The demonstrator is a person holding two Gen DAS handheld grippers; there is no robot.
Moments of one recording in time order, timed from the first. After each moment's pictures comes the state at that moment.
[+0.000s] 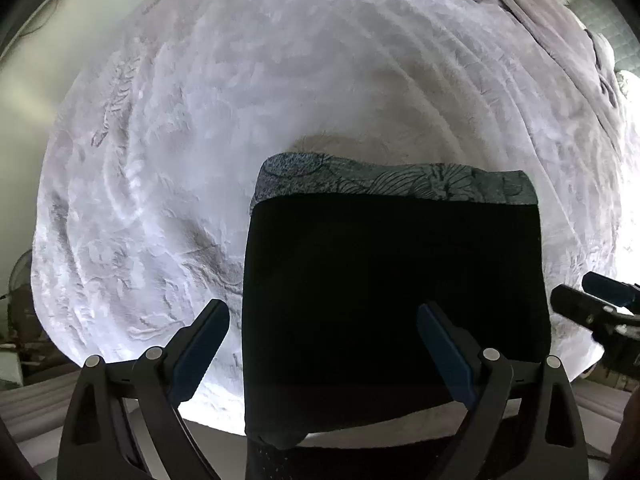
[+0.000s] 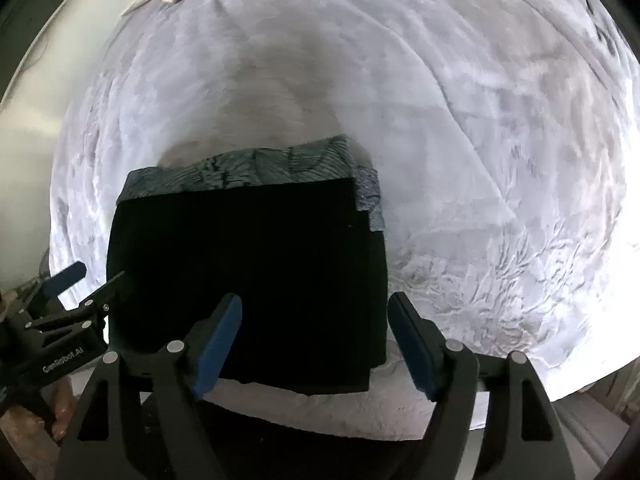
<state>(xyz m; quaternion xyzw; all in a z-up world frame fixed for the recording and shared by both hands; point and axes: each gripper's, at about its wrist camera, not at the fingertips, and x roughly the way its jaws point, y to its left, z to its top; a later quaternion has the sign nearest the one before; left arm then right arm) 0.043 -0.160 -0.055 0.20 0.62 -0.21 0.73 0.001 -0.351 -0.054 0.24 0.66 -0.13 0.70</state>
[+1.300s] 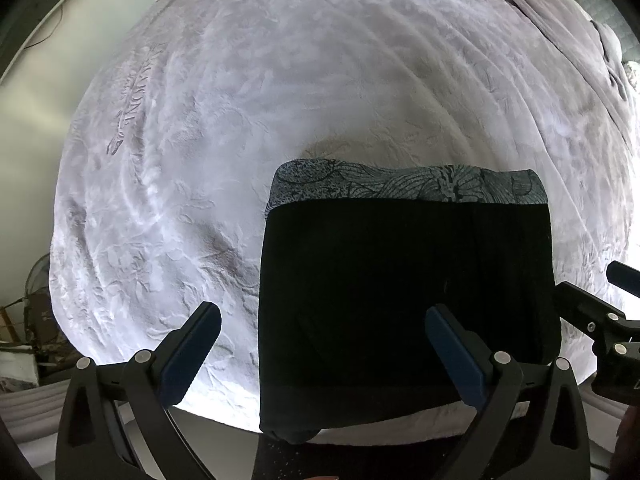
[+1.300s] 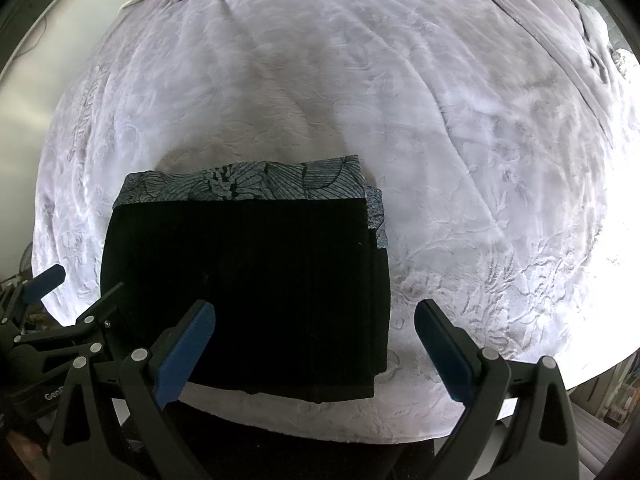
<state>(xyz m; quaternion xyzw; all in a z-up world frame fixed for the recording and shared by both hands) 0.041 -0.165 -0.051 0.23 0.62 -0.19 0.73 0.017 -0.336 -0.046 0.20 0.66 -0.16 0.71</state>
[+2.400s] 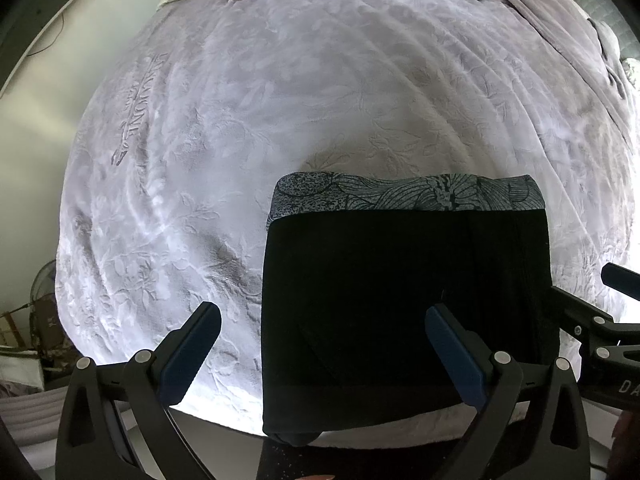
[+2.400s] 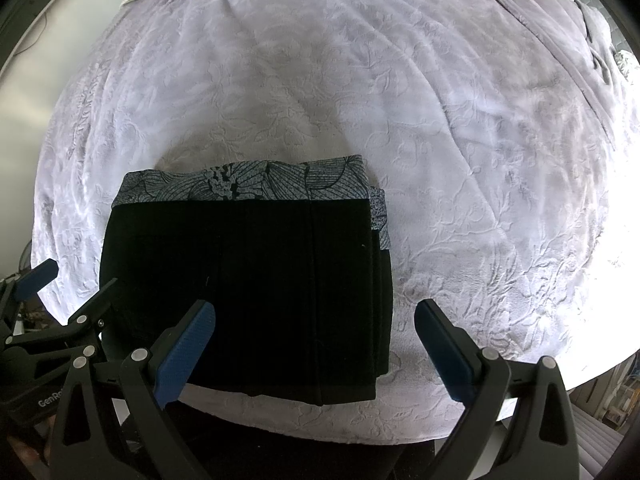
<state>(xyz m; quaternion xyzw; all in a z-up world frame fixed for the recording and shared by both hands) 0.040 -0.169 -0.044 0.24 0.60 -0.19 0.74 0.019 -0.333 -0.048 0.20 0.66 -0.16 0.71</state>
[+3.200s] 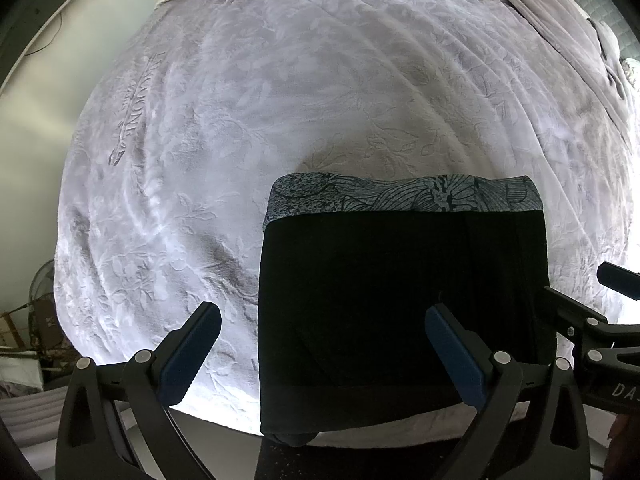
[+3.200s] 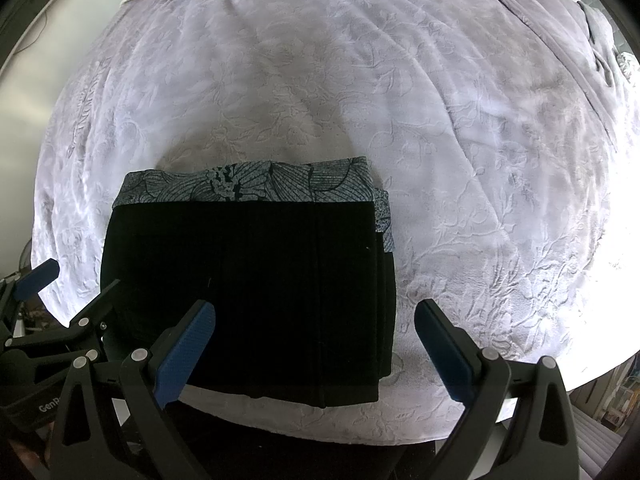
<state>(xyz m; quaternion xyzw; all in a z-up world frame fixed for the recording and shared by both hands) 0.040 -0.170 -0.044 0.24 0.61 -0.19 0.74 0.023 -0.334 -0.050 0.20 0.66 -0.16 0.70</state>
